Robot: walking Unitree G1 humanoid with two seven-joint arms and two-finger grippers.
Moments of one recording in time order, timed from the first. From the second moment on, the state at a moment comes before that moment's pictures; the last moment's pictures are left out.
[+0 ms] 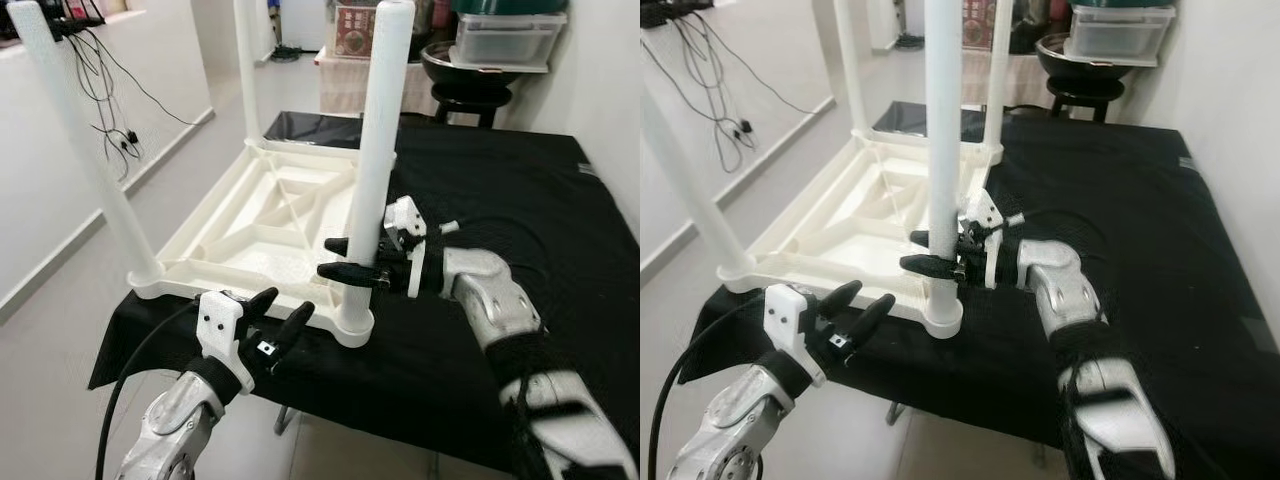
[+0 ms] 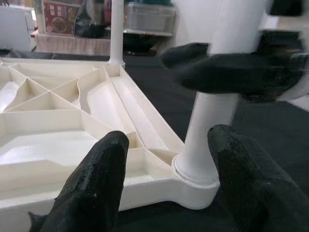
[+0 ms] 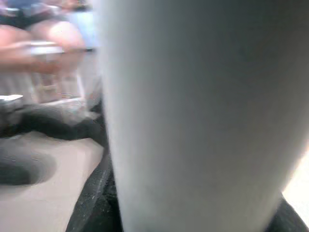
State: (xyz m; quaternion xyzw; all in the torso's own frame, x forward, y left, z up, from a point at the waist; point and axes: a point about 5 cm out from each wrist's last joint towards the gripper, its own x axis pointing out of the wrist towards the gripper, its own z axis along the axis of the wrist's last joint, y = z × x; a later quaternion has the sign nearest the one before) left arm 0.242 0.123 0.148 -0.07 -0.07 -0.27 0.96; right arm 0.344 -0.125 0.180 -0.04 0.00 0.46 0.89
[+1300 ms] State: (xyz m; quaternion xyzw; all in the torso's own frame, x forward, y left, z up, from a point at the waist) left arm 0.249 0.124 0.143 -0.07 -0.07 -0.26 0.96; right arm 0.366 -0.107 0.206 -0.07 0.02 0.59 0.80
